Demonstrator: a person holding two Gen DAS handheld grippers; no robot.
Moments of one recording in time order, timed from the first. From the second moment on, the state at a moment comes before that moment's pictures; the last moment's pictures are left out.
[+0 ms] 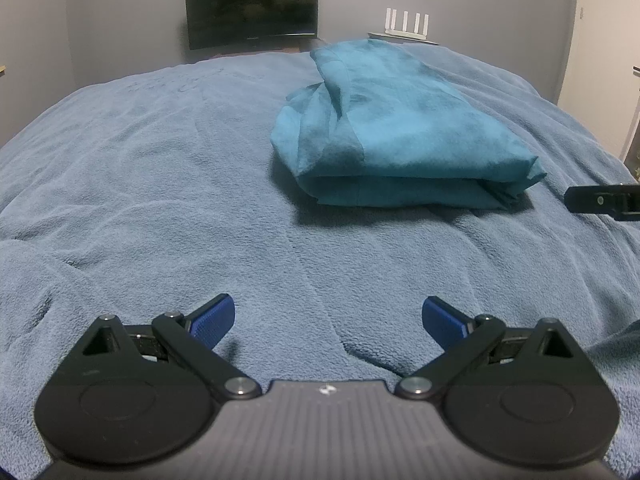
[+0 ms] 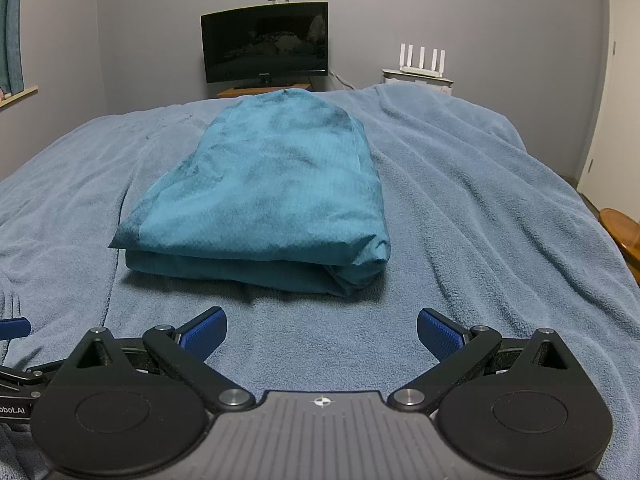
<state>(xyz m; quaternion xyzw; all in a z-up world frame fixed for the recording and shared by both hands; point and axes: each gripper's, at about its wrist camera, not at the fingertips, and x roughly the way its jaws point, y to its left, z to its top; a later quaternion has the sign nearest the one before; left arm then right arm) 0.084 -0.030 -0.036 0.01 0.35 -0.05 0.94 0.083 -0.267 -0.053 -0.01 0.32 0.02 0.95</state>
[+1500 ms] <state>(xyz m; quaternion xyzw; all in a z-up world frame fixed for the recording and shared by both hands) 0.084 -0.030 -0.034 0.03 0.34 -0.06 0.94 0.082 -0.273 -0.057 0.00 0.33 0.02 0.94</state>
